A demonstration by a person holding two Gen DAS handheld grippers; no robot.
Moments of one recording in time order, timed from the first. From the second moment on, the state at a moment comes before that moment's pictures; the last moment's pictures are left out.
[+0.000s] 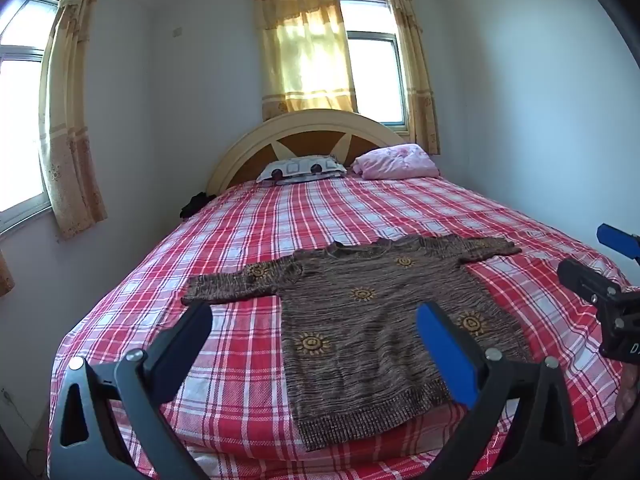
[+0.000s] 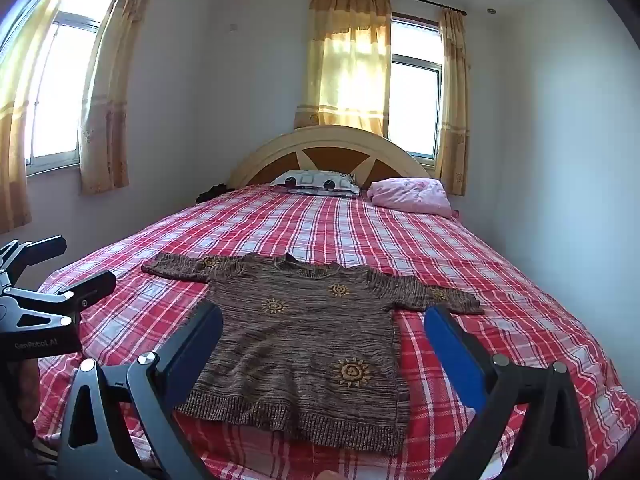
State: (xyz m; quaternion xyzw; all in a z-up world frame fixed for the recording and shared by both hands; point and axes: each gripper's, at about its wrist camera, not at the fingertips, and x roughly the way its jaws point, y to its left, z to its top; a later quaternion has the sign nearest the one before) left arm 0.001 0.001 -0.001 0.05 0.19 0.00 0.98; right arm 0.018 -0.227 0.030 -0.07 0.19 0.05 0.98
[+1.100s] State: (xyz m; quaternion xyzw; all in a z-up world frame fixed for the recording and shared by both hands) left arm 0.016 0.010 -0.018 0.03 0.22 0.00 0.97; right arm 0.028 -0.232 0.015 -0.06 0.20 0.04 0.98
